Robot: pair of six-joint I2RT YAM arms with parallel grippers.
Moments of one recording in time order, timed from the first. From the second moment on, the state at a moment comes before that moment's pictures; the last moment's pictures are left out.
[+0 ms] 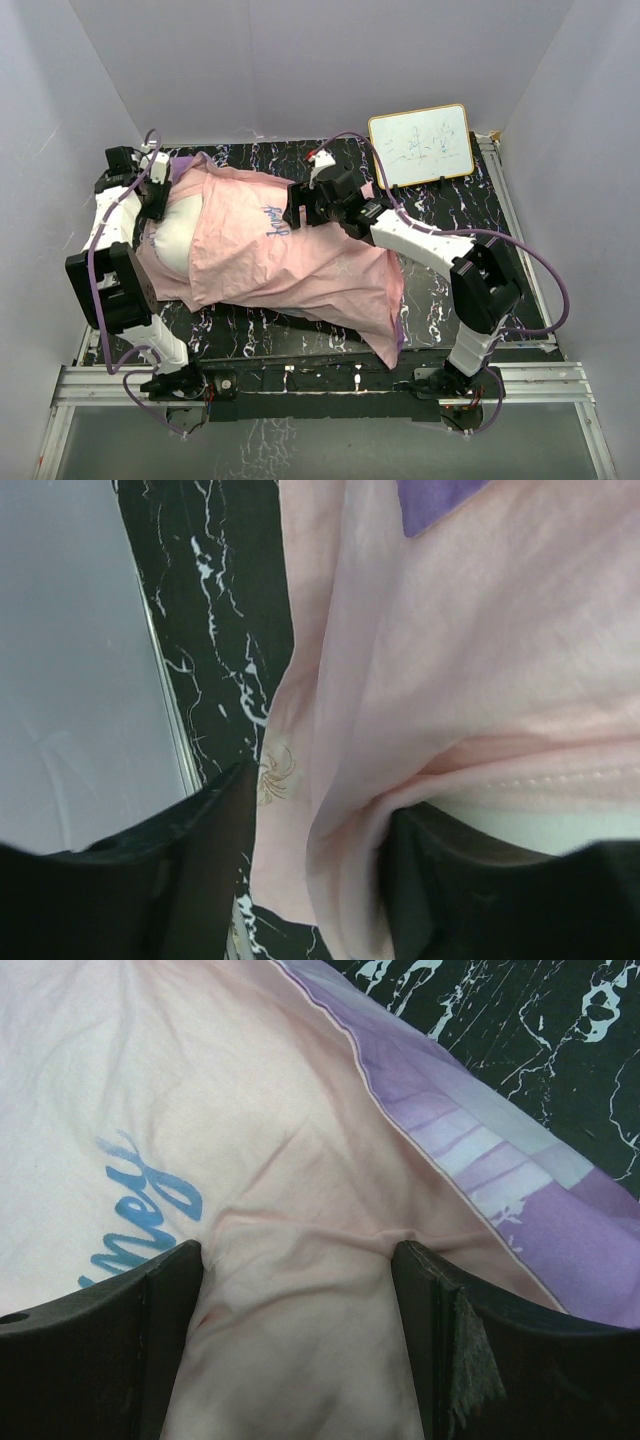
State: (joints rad) left arm 0.28 1.70 1.40 -0.65 0.02 0.51; right arm 0.73 1.75 1.35 -0.11 -0.04 0.36
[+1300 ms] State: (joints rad) left arm -0.01 1.82 2.35 -1.06 0.49 0.21; right arm 0.82 1.11 0.90 -0.15 -0.08 0.37
